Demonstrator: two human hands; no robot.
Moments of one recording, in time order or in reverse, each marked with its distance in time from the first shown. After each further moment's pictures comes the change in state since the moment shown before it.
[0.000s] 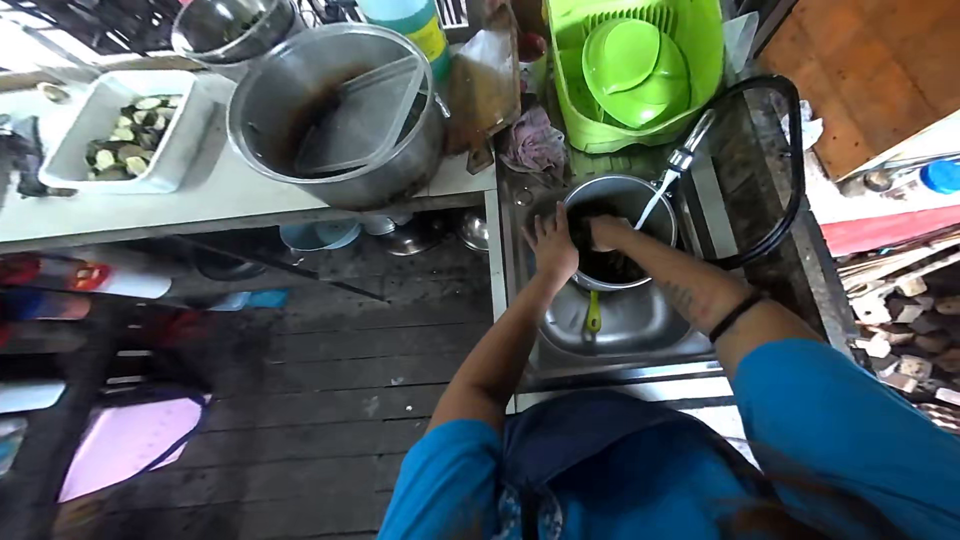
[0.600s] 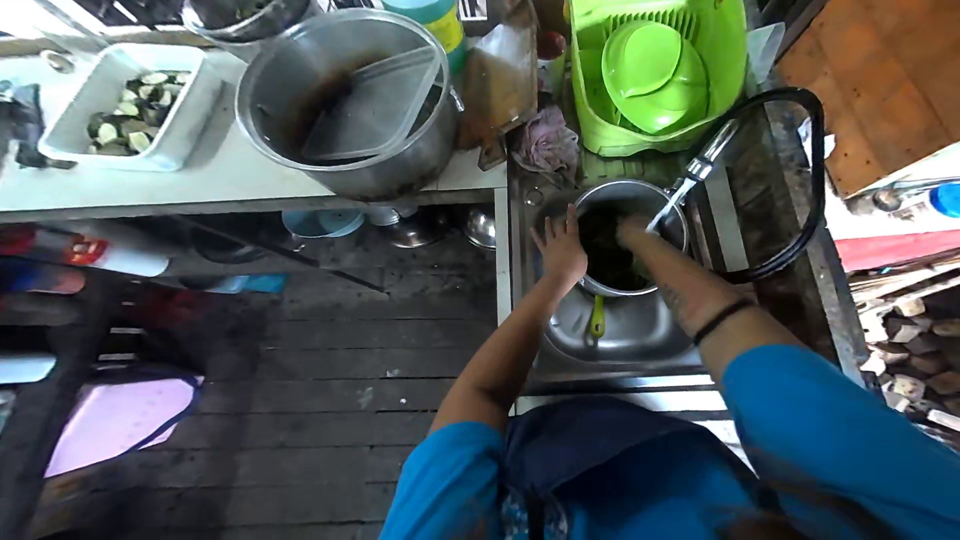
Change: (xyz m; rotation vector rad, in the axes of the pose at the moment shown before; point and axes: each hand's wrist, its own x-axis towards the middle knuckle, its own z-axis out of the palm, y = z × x) left_hand 0.000 -0.004 0.000 -0.035 -0.002 0.006; right_hand 0.051 0.020 0.026 -0.113 -0.772 0.809
